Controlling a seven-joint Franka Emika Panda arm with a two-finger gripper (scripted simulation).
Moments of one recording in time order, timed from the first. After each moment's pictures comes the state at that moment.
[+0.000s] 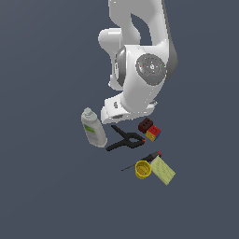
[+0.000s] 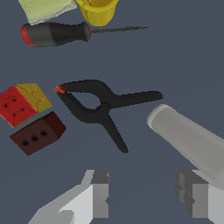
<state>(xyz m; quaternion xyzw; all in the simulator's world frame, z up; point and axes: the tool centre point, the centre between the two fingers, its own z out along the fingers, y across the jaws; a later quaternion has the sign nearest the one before) -0.018 0.020 0.202 0.98 0.15 -0.15 0.06</state>
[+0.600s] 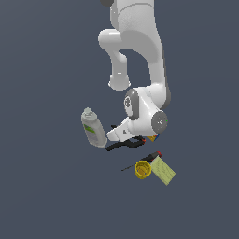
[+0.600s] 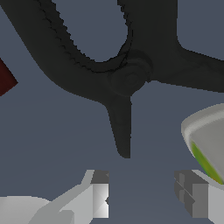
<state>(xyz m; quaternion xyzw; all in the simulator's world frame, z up) -0.061 0.006 0.086 0.89 0.30 -0.31 0.13</state>
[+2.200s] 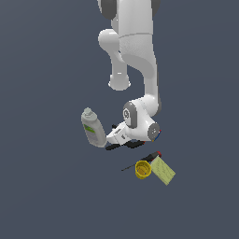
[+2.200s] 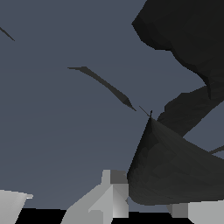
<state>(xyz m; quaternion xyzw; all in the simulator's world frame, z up) -0.099 -0.018 0.023 0.84 0.37 -0.38 0.15</state>
